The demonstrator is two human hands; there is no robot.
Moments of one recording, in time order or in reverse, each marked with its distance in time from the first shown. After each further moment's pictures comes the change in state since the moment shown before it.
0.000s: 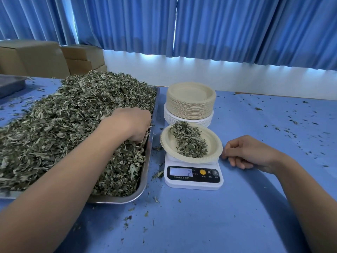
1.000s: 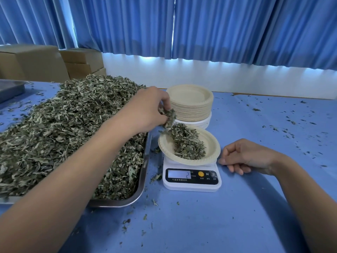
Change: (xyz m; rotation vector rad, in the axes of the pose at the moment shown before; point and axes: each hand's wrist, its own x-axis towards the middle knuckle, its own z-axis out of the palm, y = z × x) left_hand -0.016 0.022 -0.027 -0.540 0.478 0.187; right_hand -0.004 0.001 -0.004 -0.003 -0.169 -0.031
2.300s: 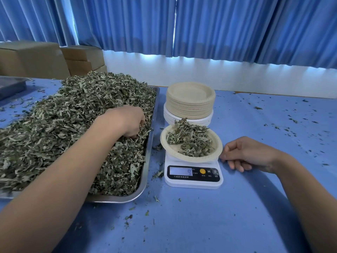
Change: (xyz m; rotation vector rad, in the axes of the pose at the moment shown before) left_hand 0.005 -0.055 0.013 0.458 -0.429 -0.263; right_hand 0.002 -0.001 0.004 0.004 0.054 0.019
